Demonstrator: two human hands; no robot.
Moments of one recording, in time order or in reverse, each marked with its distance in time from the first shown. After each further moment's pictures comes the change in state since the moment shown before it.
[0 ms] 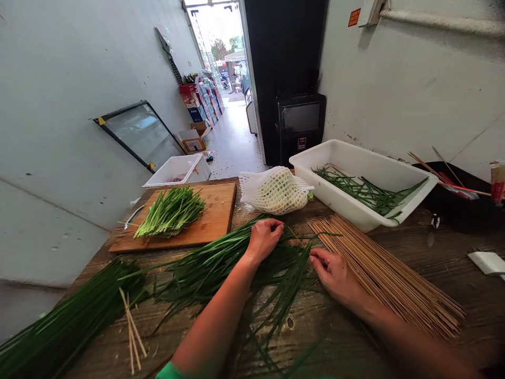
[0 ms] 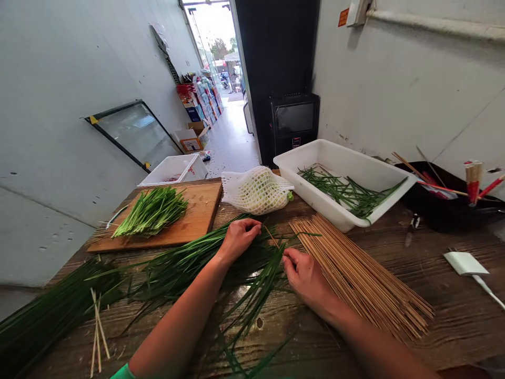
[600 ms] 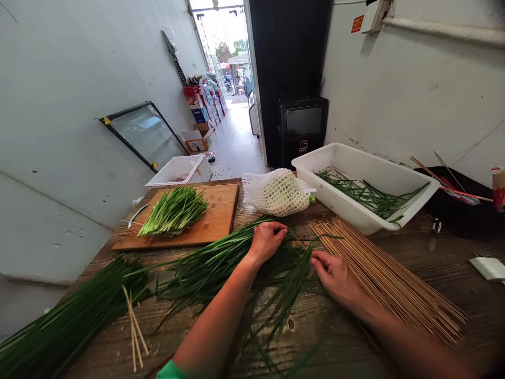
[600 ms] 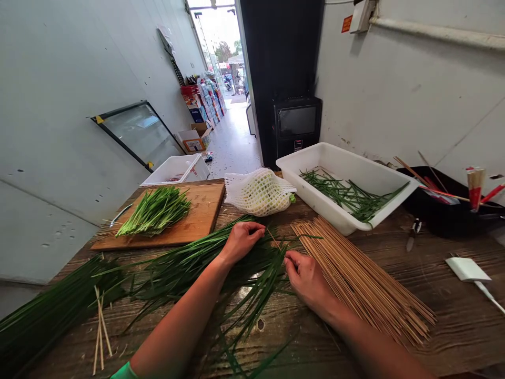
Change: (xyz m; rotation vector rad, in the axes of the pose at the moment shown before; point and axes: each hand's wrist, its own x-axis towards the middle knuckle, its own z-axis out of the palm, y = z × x) left_hand -0.004 0.002 -0.001 0.005 -0.046 0.026; right_hand 0.001 0.007 0.004 0.042 -0.003 0.015
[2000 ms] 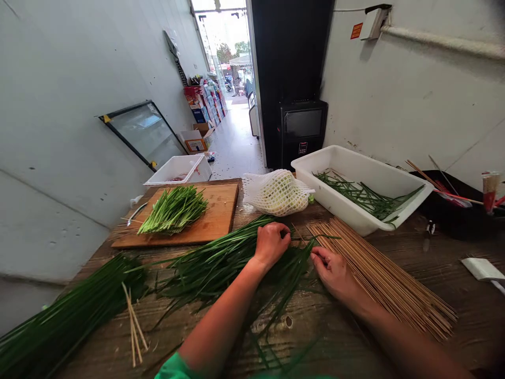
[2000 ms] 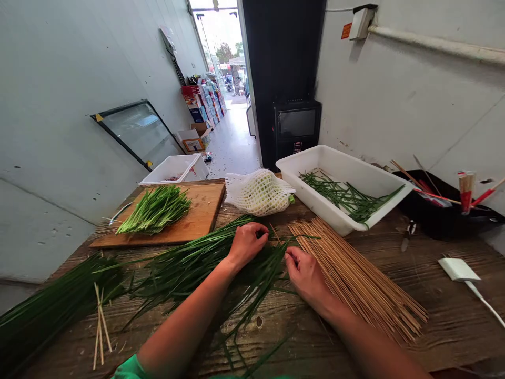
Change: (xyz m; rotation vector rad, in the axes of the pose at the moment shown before) left_hand -0.006 0.006 0.016 0.204 0.066 0.081; right_hand 0.003 -0.007 -0.005 -0.067 0.074 0.033
